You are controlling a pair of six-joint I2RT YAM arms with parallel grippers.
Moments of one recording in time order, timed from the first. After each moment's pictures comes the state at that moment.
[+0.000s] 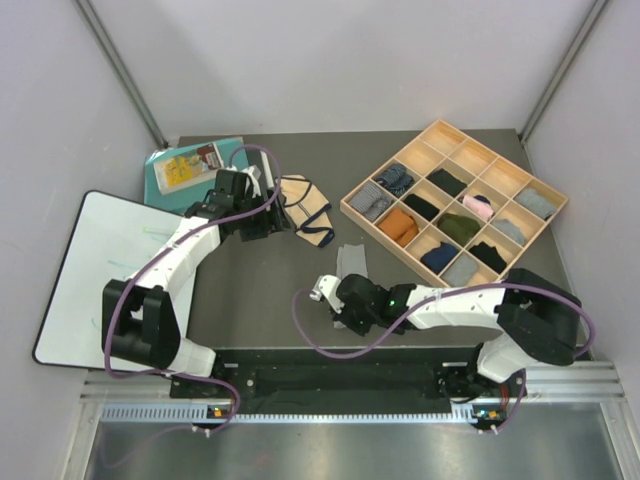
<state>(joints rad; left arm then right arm) -0.24 1.45 1.09 -0.49 0.26 -0.47 1.15 1.51 0.72 -0.14 0.04 -0.02</state>
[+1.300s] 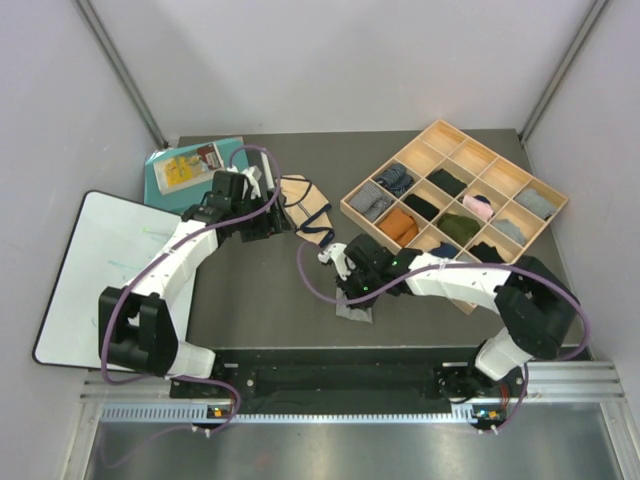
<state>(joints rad) -0.24 1.41 1.07 -0.49 0.30 -0.45 0.92 1.54 0.89 -0.38 -0.20 0.00</state>
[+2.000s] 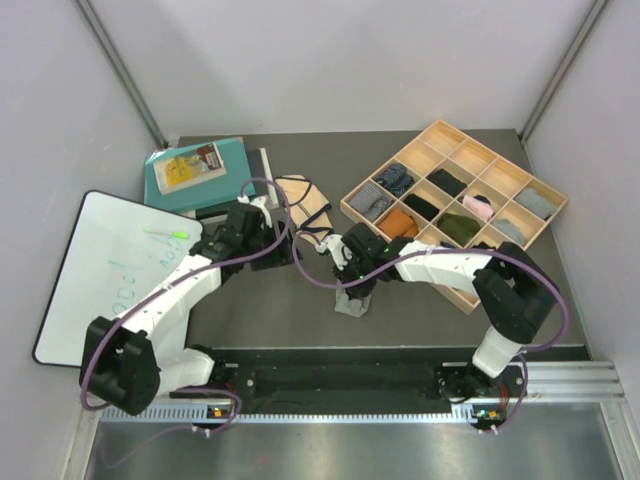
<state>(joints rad) -0.39 1.22 0.84 -0.43 0.20 -0.56 0.85 1.67 0.99 -0.39 -0.24 -0.06</state>
